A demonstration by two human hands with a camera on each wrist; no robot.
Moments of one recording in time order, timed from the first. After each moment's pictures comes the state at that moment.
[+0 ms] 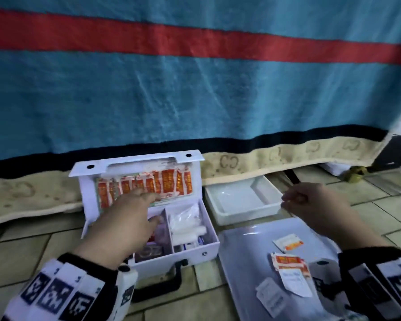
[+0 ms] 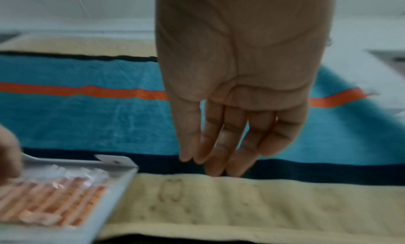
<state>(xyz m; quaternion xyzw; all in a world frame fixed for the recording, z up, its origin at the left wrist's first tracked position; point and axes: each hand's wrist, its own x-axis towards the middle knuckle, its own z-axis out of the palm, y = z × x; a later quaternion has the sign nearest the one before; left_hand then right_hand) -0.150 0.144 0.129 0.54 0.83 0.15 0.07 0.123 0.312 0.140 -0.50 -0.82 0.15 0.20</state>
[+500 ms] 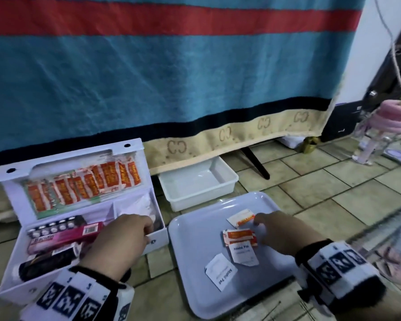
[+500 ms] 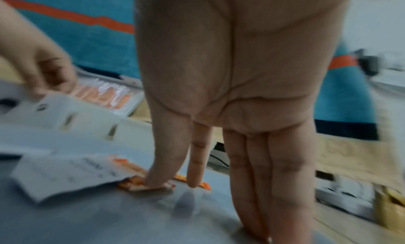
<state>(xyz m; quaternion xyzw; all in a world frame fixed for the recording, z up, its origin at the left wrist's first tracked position) -0.066 0.182 0.086 0.57 0.81 0.04 0.11 0.196 0.323 0.056 -0.50 -0.85 0.10 -0.14</state>
